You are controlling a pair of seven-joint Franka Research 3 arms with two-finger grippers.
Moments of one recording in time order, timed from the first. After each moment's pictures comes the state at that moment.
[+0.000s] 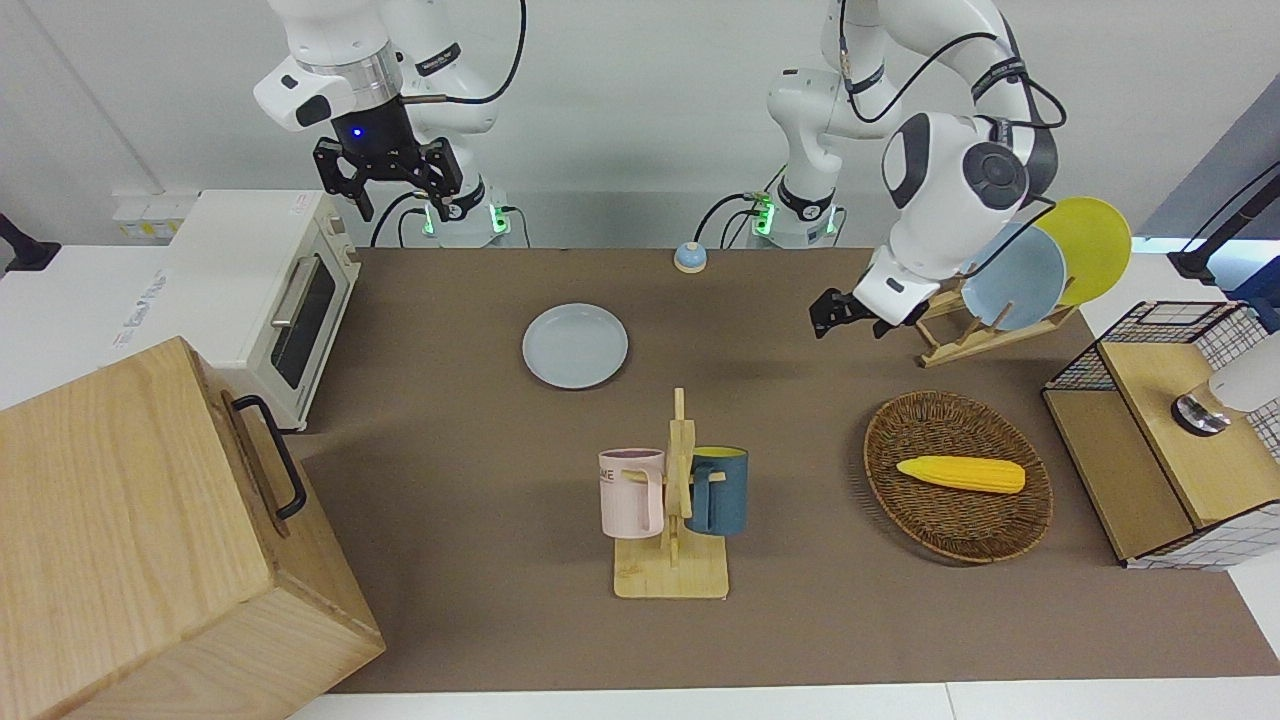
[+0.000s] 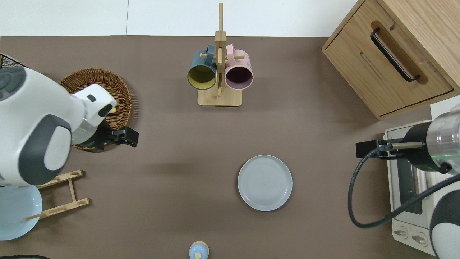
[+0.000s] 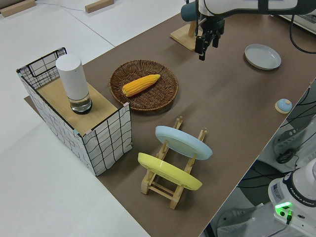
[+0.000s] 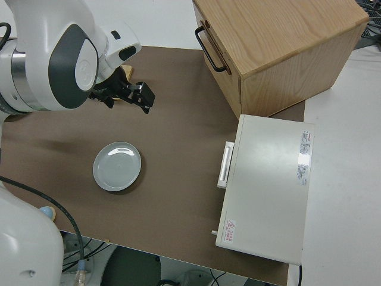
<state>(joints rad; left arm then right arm) -0.33 0.10 0.21 -1.80 -0.14 1.75 -0.09 -0.25 -0.12 0.37 -1.63 0.05 1.51 0.17</state>
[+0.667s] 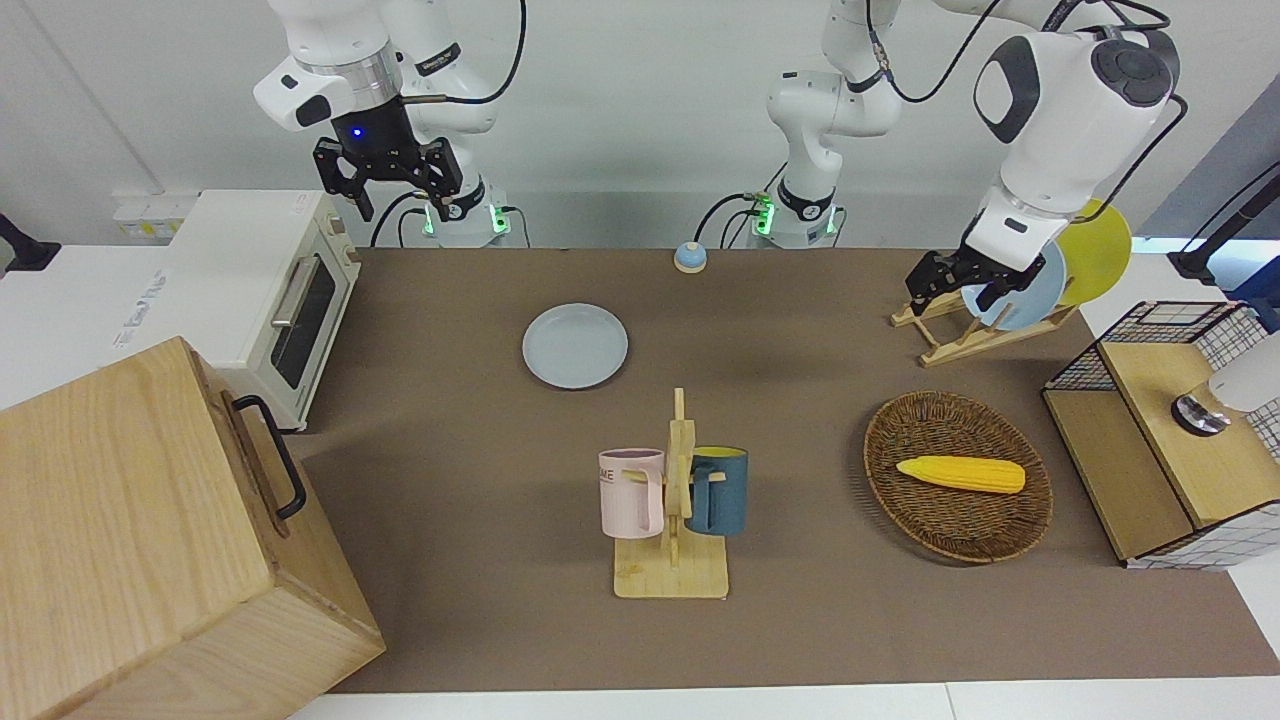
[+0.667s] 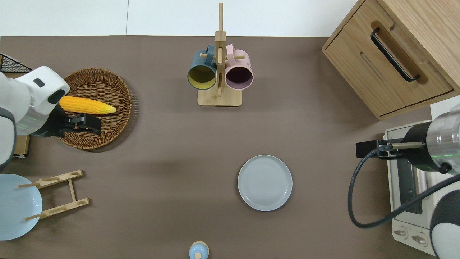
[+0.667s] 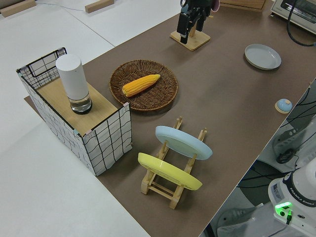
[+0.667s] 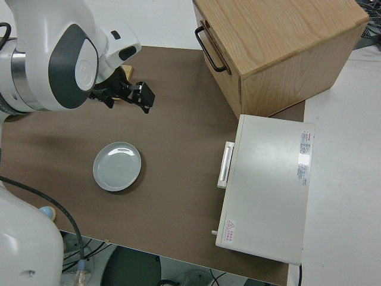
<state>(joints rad) -0.22 0.09 0.21 -1.59 -0.03 1.63 -0.05 -0.25 -0.12 0.37 -1.63 0.05 1.51 0.17</state>
